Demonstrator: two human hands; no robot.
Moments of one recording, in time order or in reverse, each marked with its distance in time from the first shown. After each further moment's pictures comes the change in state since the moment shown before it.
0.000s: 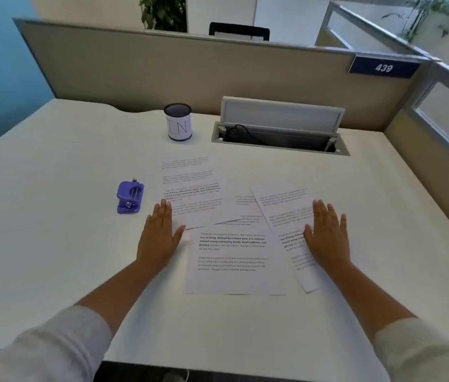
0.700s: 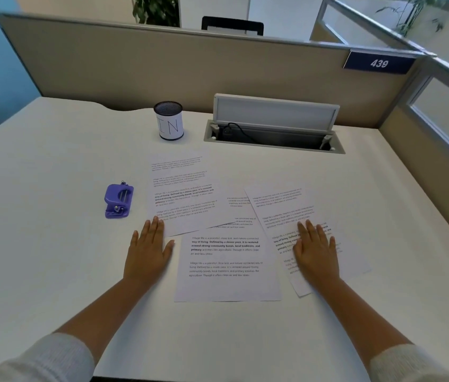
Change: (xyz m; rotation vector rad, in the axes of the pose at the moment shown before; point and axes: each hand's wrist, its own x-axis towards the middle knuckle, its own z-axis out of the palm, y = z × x) left_hand -0.011 -0.013 0.021 0.157 -0.010 -0.032; right_hand -0.020 -0.003 0.022 0.067 -0.160 0.097
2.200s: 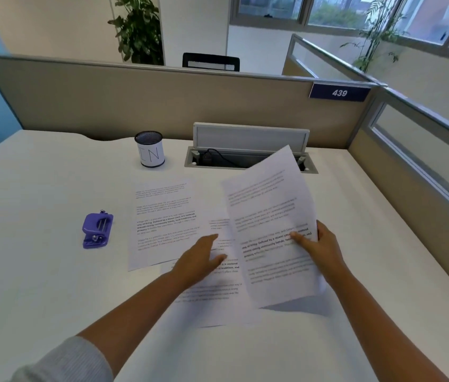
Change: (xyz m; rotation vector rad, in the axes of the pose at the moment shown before) left_hand 0.027 0.140 -0.036 -0.519 -0.325 0.217; right_hand 0.000 0.010 -0.102 1.085 0.104 0.081
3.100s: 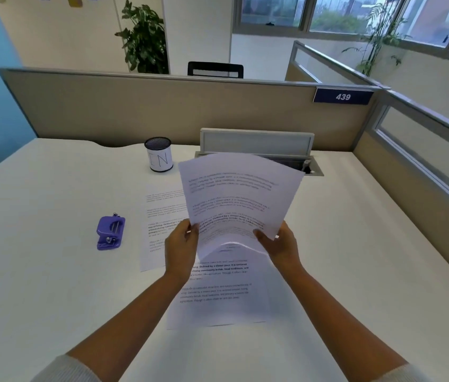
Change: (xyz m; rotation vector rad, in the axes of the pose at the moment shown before) left_hand -0.023 0.013 -0.036 -0.452 0.675 -0.015; right_hand -0.011 -0.027 0.093 -0.059 0.004 -0.146
